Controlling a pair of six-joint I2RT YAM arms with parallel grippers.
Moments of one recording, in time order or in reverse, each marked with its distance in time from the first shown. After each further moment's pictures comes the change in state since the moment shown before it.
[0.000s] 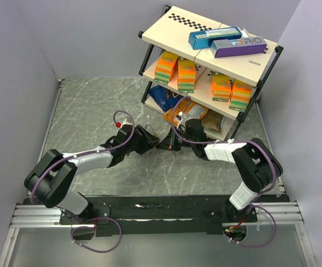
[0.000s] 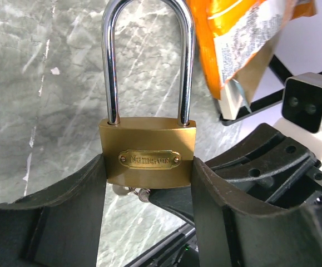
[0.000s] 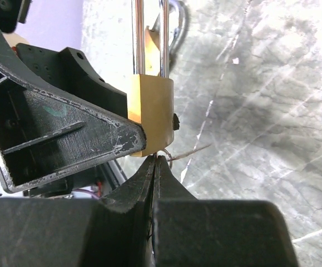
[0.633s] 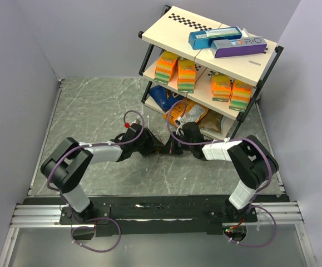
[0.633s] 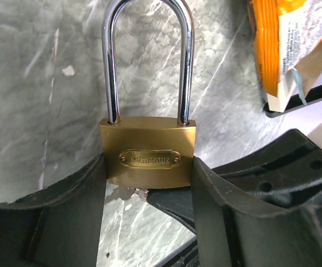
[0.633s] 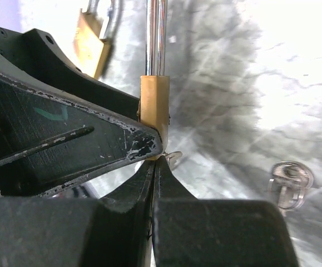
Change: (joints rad) left arm -0.015 0.195 0.106 -0.057 0.059 0.072; right arm 0.013 0.048 0.003 -0.111 0.095 -0.097
